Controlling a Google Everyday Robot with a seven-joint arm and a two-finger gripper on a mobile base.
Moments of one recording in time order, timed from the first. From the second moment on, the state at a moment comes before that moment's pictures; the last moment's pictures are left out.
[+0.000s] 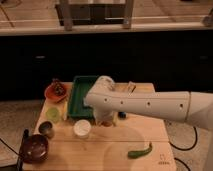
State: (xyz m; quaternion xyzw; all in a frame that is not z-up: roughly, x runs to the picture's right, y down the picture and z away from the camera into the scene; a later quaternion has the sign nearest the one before) arm 0.002 0.176 0.716 -0.25 -0.21 -0.65 0.69
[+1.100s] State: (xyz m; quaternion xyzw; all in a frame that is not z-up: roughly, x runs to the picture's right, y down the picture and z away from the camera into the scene) arm -0.062 0.174 0.722 -0.22 -0.26 -0.68 0.64
